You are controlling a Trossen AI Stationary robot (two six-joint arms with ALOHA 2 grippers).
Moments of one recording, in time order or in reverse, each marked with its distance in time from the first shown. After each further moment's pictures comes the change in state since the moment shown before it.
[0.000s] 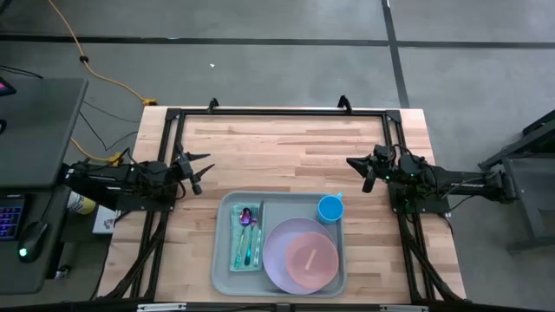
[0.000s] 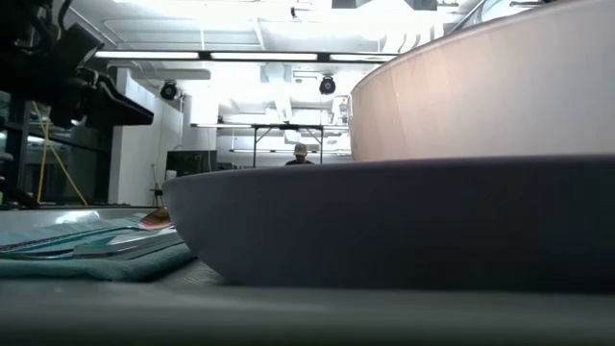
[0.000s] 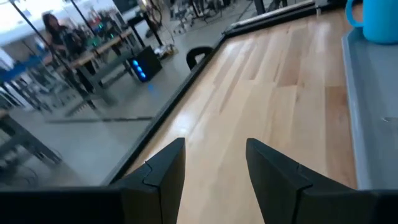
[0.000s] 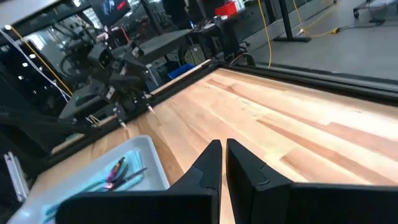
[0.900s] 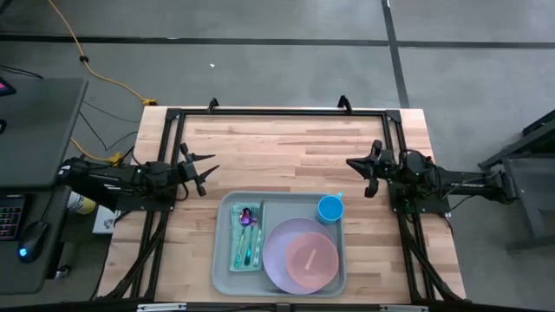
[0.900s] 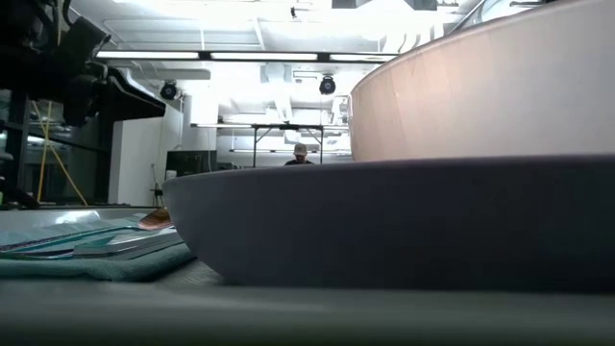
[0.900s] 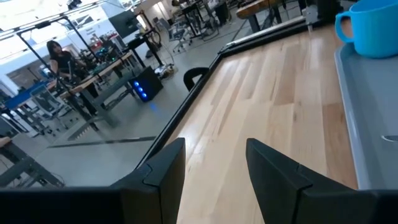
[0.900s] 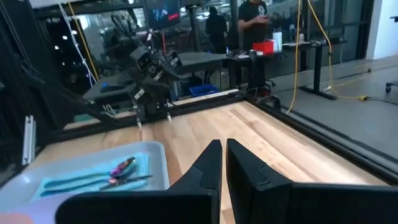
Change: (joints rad) left arm 0.000 0.143 -0.037 0.280 0.031 0.119; right arm 0.000 0.001 0.001 0.136 -0.114 -0.313
